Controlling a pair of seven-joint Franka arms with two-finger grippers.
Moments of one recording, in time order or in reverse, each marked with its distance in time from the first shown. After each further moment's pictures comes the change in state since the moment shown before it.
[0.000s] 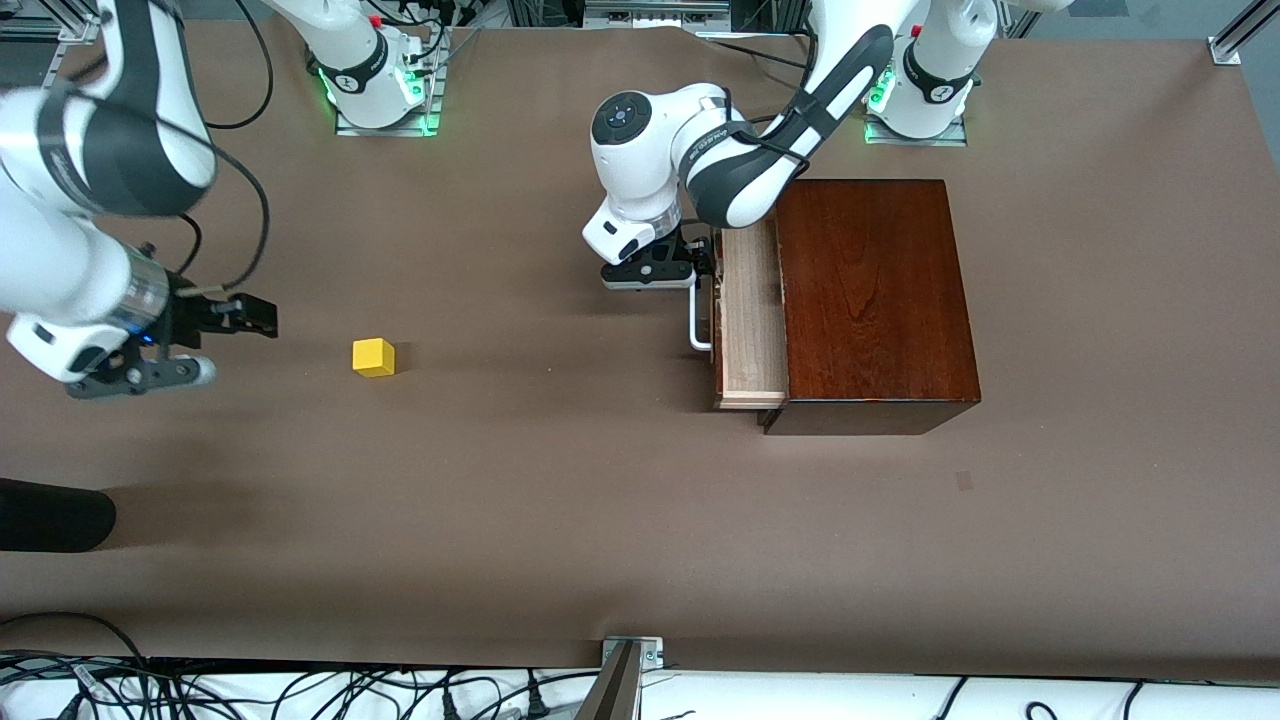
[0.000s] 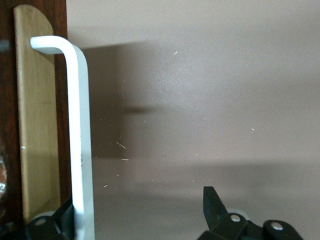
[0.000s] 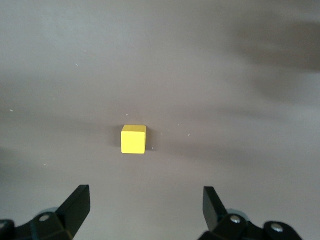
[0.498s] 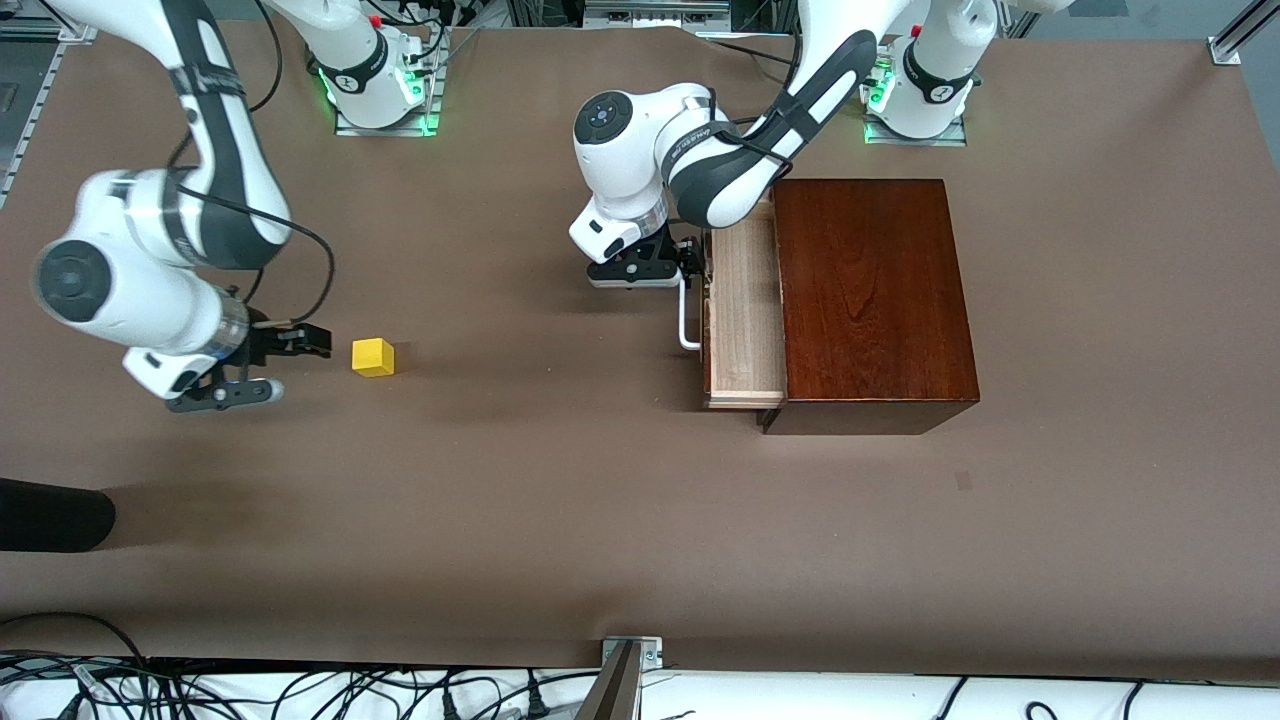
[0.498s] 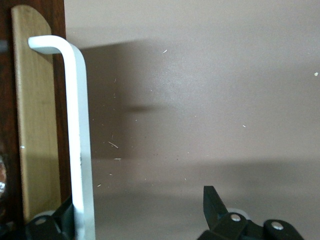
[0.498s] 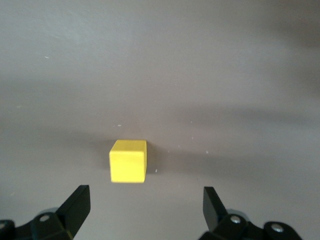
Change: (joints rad) left arm -0.024 0.040 -0.004 0.055 0.019 -0.034 -0.001; right arm 0.000 0.016 0.004 -0.345 0.040 0.414 0.001
